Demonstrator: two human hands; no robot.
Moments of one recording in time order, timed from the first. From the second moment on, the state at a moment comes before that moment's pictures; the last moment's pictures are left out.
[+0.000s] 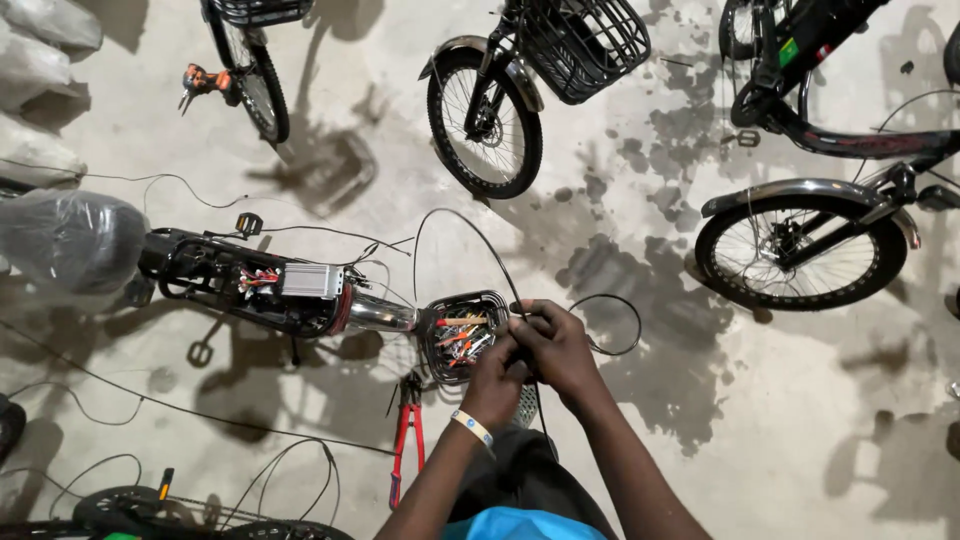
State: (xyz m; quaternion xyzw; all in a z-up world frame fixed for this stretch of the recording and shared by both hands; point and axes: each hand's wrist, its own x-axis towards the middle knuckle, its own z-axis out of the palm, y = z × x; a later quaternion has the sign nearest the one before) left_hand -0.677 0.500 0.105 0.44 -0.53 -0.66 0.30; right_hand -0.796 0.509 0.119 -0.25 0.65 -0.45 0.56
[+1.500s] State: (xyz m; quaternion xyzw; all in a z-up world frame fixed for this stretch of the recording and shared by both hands) left_hand -0.668 0.536 -0.030 0.70 -0.48 -0.41 0.34; right_hand -0.868 0.464 0.010 -0.11 0.51 -0.37 0.77
